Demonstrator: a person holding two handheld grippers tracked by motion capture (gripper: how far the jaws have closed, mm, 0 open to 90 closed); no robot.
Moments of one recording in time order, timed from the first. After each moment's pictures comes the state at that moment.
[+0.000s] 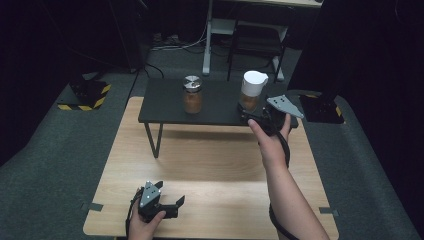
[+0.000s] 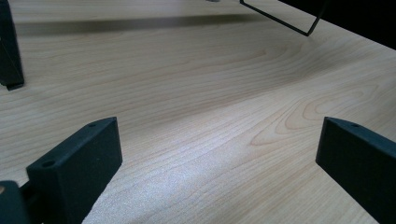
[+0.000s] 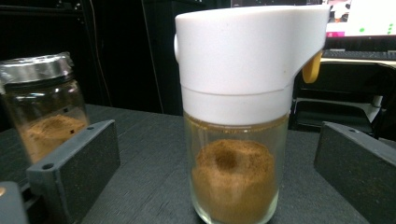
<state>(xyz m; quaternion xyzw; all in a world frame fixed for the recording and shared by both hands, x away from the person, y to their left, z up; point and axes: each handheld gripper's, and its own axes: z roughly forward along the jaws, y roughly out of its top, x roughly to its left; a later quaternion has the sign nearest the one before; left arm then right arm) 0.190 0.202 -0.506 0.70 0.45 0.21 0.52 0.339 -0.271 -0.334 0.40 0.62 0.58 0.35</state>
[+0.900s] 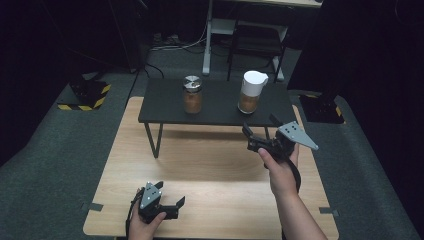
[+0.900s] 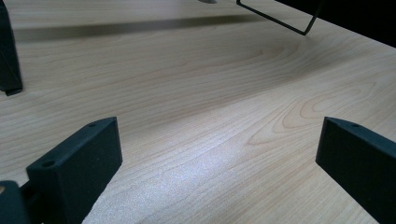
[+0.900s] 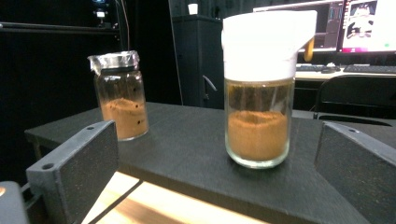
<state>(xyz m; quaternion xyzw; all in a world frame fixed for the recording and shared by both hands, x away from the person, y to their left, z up) 0.188 0.202 -0.507 0.70 0.44 0.21 0.52 0.277 -0.305 -0.366 0.35 0.61 0.62 0.34</state>
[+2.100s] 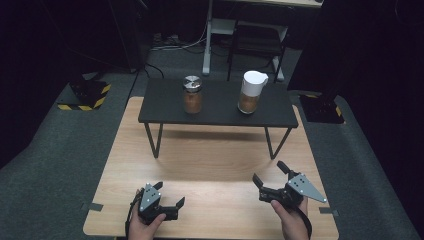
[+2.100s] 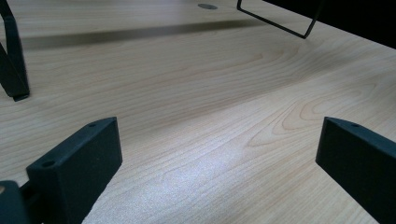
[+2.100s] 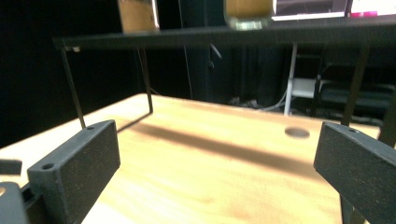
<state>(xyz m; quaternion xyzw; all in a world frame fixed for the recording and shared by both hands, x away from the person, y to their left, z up) 0.182 0.201 -0.509 0.70 0.43 0.23 0.52 0.203 -0.358 -0.459 0.36 0.64 0.60 0.31</state>
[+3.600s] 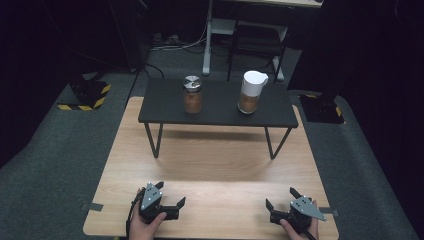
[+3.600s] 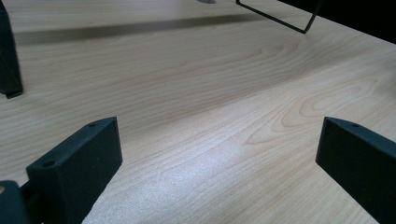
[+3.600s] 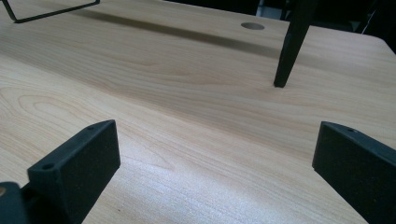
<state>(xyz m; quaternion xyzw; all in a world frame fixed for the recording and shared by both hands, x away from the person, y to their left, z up) 0.186 0.198 -0.506 0.71 0.43 0.22 0.52 0.172 -0.384 -0.495 0.41 0.71 0.46 0.33</state>
